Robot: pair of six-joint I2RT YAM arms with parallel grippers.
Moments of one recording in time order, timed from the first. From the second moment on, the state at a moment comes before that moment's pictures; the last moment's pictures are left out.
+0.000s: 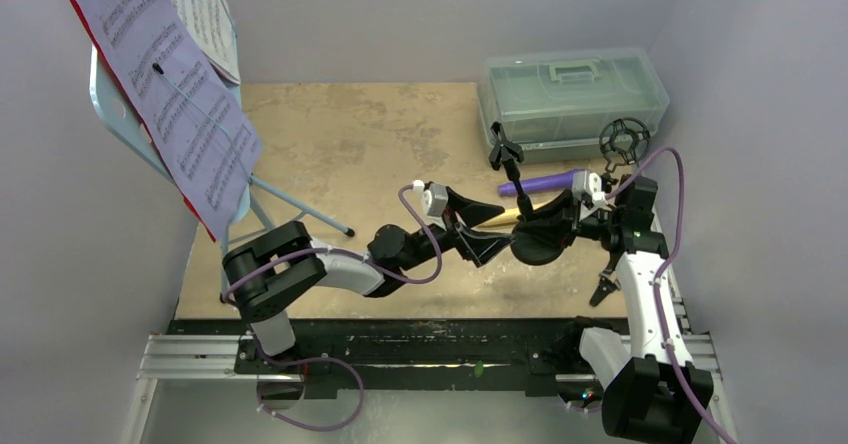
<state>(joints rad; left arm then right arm) -1.06 1.73 0.68 1.47 0.14 -0.51 -0.21 0.93 0.68 -0.44 -1.50 -0.67</state>
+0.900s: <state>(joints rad) -1.05 1.85 0.89 1.48 0.18 -0.45 -0.21 0.93 0.68 -0.48 -1.51 -0.71</state>
